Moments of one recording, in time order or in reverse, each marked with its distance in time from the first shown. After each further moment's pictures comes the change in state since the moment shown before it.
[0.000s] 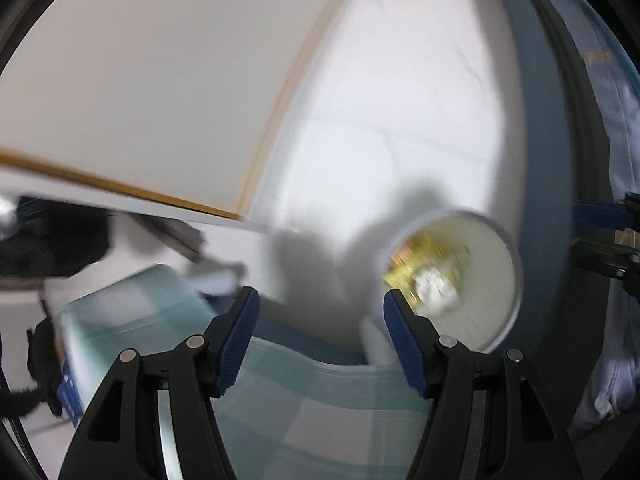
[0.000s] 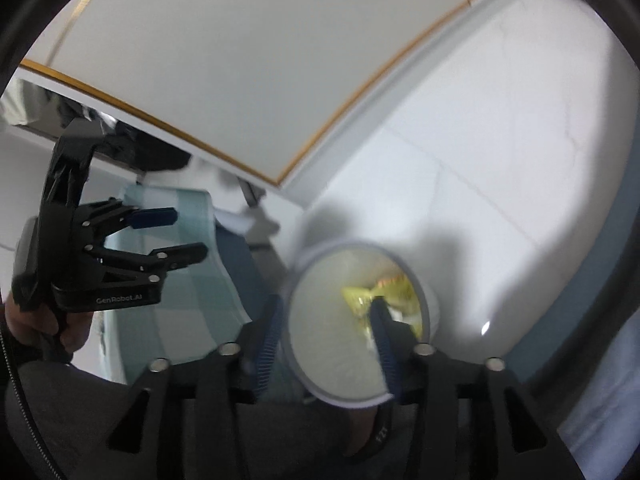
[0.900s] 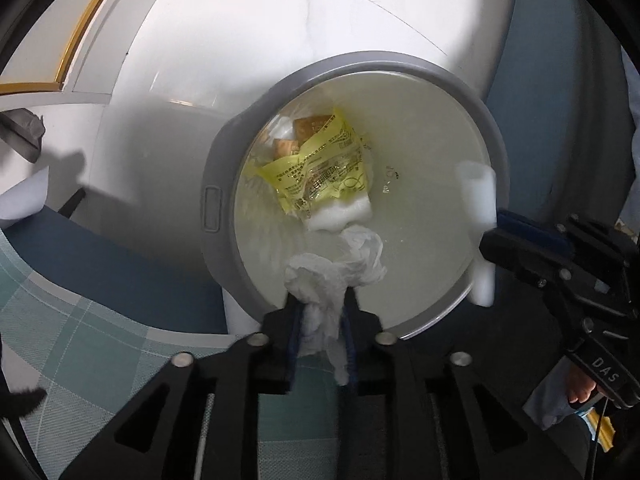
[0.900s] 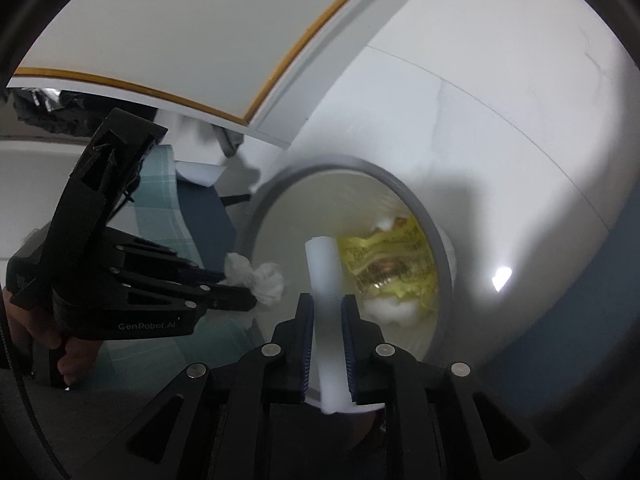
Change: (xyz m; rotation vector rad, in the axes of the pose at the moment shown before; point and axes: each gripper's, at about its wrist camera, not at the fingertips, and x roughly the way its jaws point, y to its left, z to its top) left arm 0.161 -0.072 -0.011 -0.044 0.547 -0.445; right arm 0.095 -0.050 -0.033 0.106 0.234 0.016
